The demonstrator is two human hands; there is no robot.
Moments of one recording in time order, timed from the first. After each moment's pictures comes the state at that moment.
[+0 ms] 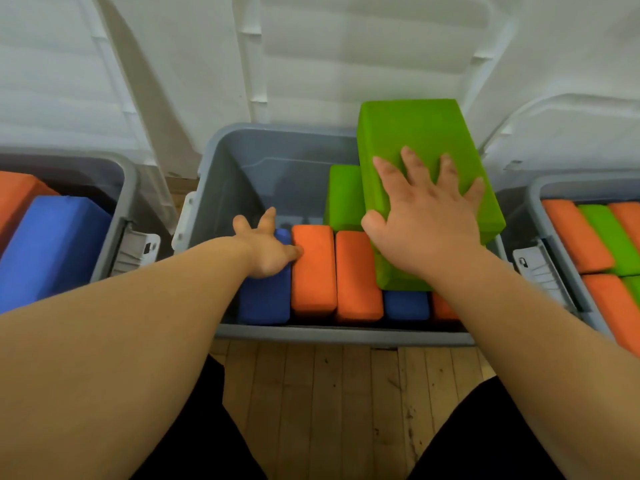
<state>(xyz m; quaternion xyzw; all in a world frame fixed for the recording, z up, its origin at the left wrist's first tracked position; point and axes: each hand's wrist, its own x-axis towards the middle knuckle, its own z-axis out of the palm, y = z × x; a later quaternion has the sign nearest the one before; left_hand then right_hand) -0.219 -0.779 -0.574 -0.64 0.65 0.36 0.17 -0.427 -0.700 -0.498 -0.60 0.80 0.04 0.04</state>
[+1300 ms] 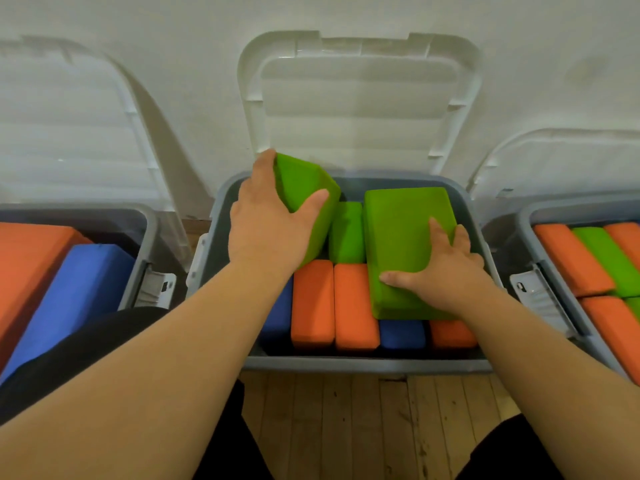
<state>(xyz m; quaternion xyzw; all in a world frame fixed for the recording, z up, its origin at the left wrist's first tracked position) -0.255 -0.758 -0.480 -0.63 0.67 0.25 -0.32 -0.490 -0.678 -0.535 -0.46 0.86 -0.04 0.24</state>
